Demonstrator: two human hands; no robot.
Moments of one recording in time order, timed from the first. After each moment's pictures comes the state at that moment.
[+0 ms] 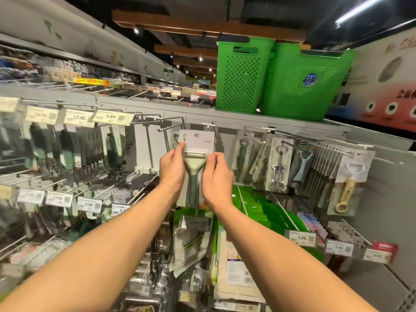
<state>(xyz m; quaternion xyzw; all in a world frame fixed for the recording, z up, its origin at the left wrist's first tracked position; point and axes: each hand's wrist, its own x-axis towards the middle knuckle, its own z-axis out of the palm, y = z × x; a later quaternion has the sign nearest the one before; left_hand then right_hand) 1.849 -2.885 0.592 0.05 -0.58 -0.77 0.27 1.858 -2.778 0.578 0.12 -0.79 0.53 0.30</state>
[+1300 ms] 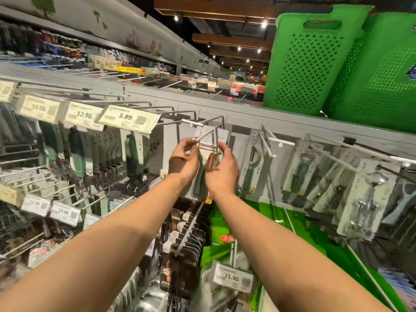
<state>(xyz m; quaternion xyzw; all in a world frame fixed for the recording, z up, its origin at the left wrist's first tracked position) 1.674 -3.013 0.567 0.09 -0.70 -0.61 0.35 1.680 -2.908 0.568 0.11 -0.82 0.52 0.22</state>
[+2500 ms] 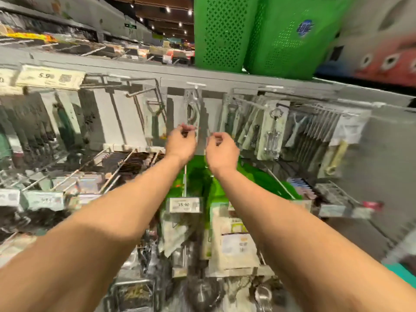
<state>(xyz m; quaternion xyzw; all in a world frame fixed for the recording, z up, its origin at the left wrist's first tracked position) 1.734 -2.874 0.552 0.02 -0.75 -0.63 0.20 1.773 -2.768 0.557 -0.06 -0.82 0.52 0.23</state>
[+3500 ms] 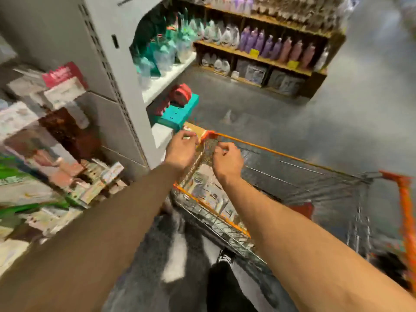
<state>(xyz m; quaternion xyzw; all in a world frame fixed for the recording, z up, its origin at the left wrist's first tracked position) 1.999 -2.282 0.299 -0.27 -0.73 -0.51 -0.37 2.126 -2.247 0.301 -0.63 -0.59 0.42 0.29</state>
